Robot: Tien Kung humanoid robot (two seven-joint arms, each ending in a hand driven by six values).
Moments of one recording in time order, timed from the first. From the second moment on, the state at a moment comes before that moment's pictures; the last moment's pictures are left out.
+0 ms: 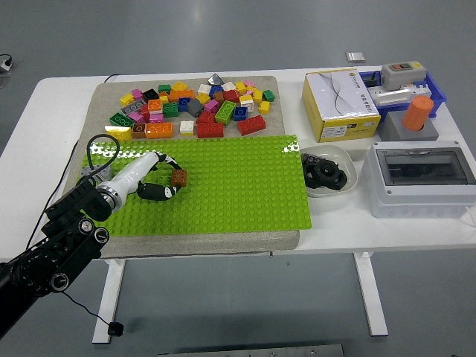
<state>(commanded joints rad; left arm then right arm) -0.53 0.20 -0.90 -0.98 1.72 0.00 0.06 0.07 -0.15 1.00 0.18 -0.83 -0.08 -0.01</state>
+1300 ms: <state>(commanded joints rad) -0.53 0.20 -0.89 -0.96 1.71 0.00 0.03 0.07 -0.15 1.00 0.18 -0.82 -0.08 -0.01</state>
